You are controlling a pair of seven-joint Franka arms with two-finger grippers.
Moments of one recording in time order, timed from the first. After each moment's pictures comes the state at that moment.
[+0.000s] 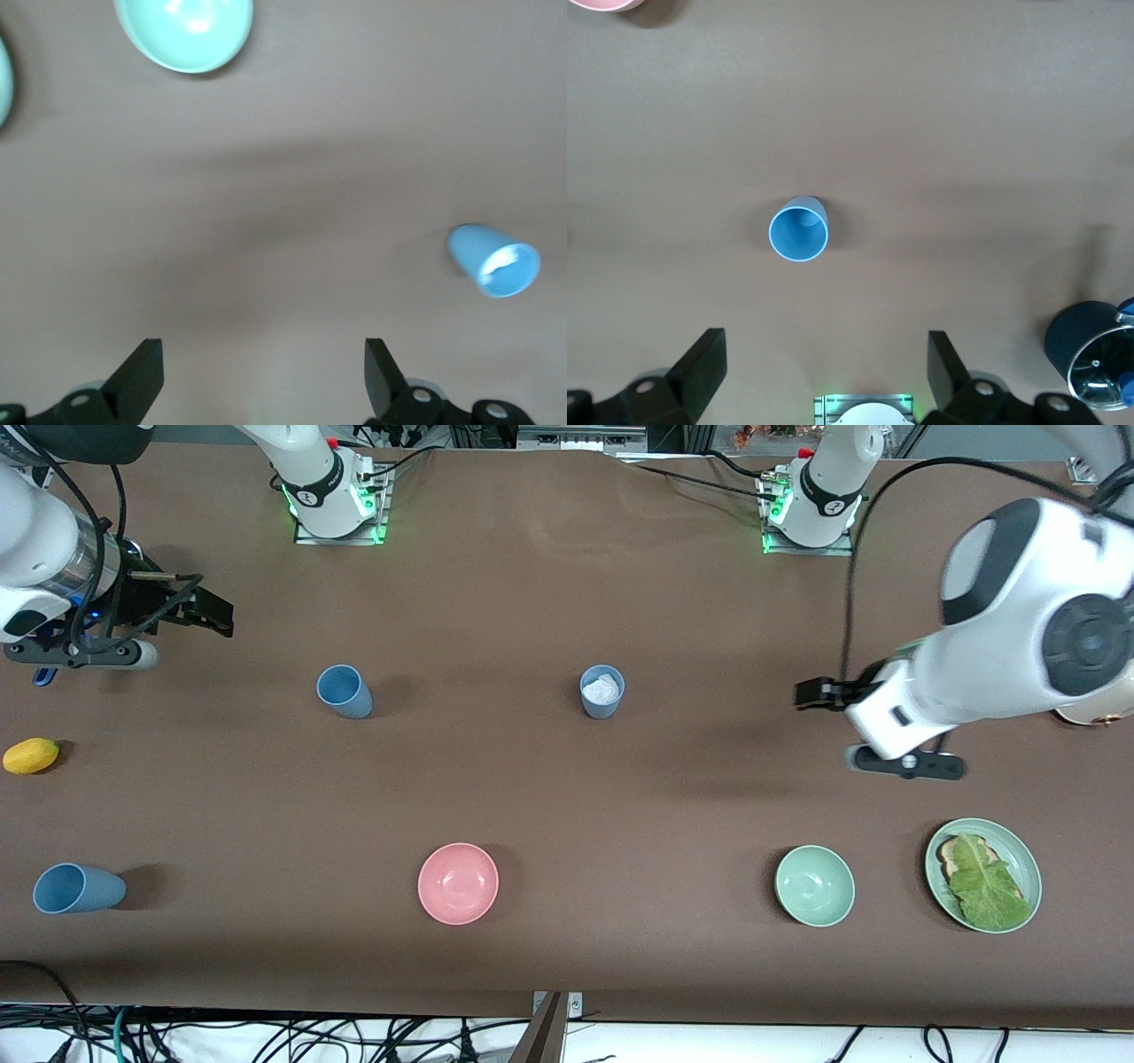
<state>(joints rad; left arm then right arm) 0.08 0.38 -0.34 -1.32 0.01 1.45 -0.13 0.20 0.03 -0.07 -1.62 -0.02 1.49 0.14</state>
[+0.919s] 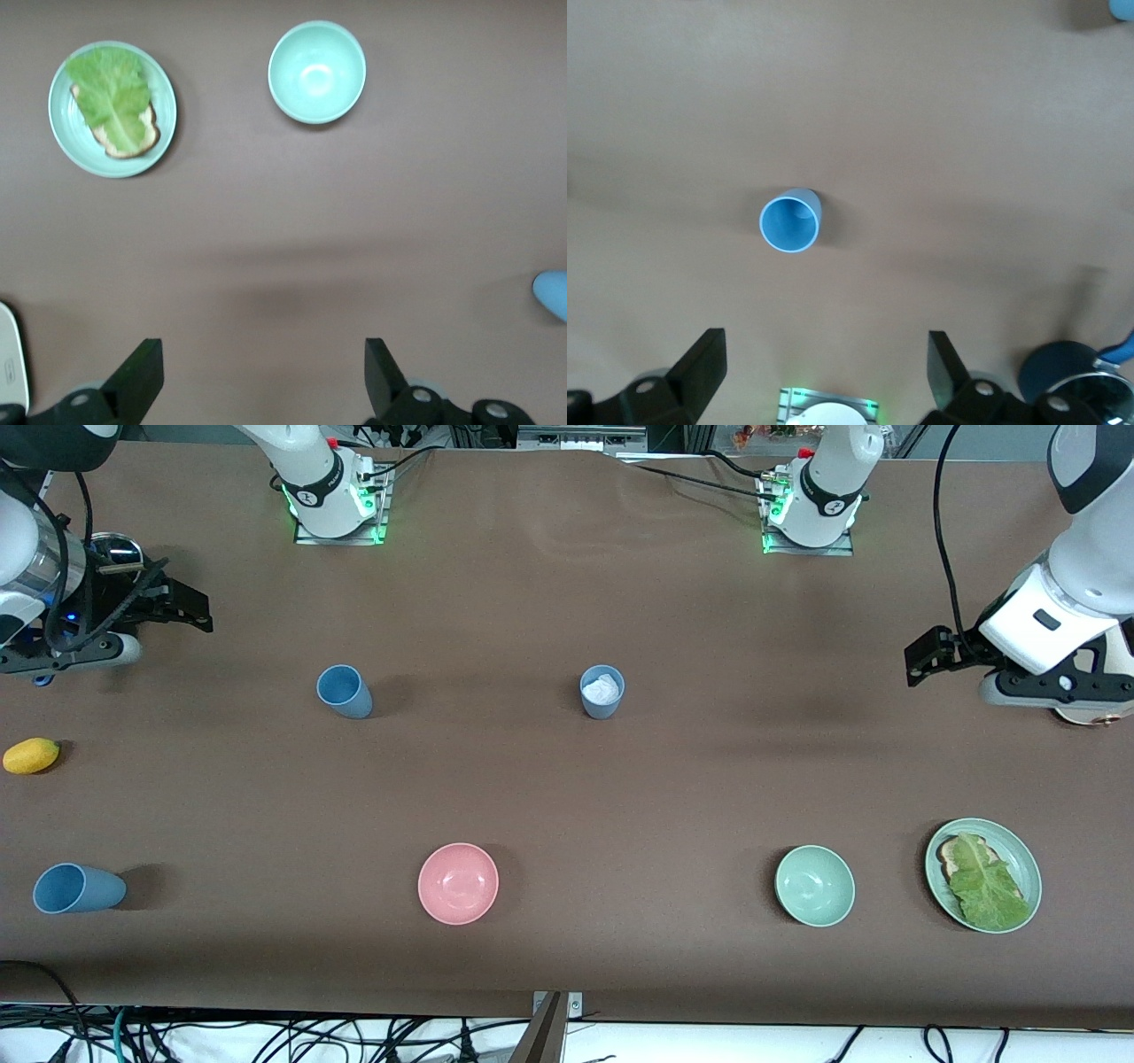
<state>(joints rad) -0.08 0.04 -0.02 -1.65 0.02 1.65 -0.06 0.18 0.04 -0.13 -1.62 0.03 1.50 -0.09</state>
